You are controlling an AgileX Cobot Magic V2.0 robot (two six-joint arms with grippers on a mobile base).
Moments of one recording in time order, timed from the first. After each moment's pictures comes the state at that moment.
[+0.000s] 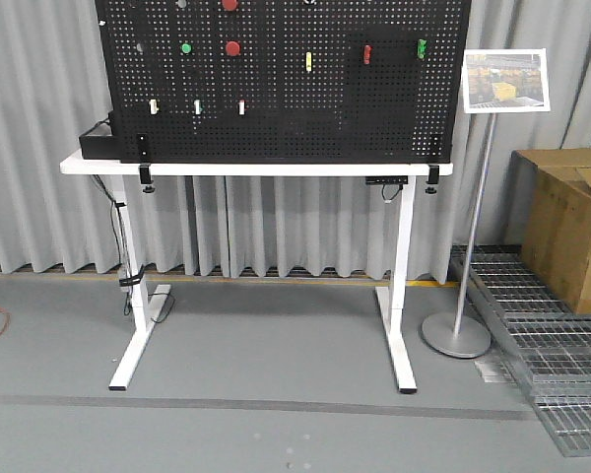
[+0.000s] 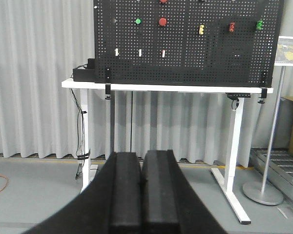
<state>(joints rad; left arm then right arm) -0.04 -0.01 0.03 -0.05 -0.04 -0.01 0.06 -0.01 0.03 -0.13 0.15 0.10</state>
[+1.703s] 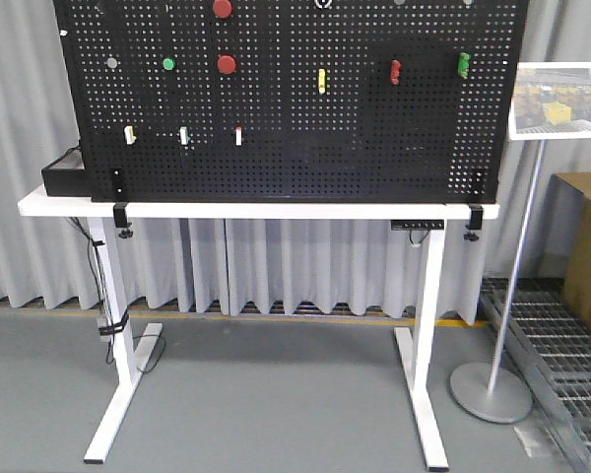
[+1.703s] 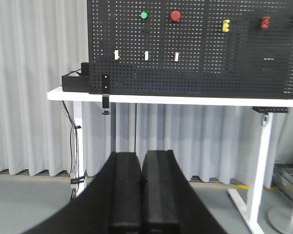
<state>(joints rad) -0.04 -0.01 0.03 -0.05 -0.04 -0.01 0.06 -0.01 0.03 -0.13 0.15 0.10</state>
